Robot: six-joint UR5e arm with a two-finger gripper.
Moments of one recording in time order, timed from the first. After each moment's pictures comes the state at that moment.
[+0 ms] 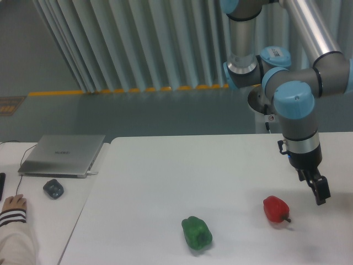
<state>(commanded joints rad) 2.39 -1.92 -1.50 -1.16 1.65 1.45</state>
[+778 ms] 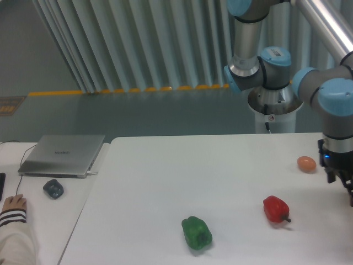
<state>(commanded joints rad) 2.57 -1.93 -1.50 -1.13 1.63 1.74</state>
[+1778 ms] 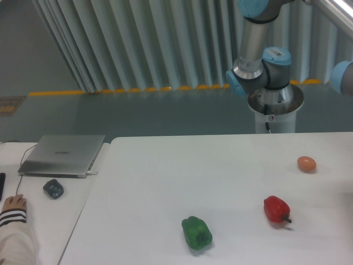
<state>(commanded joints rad) 2.72 -1.97 -1.43 -1.07 1.63 1.87</state>
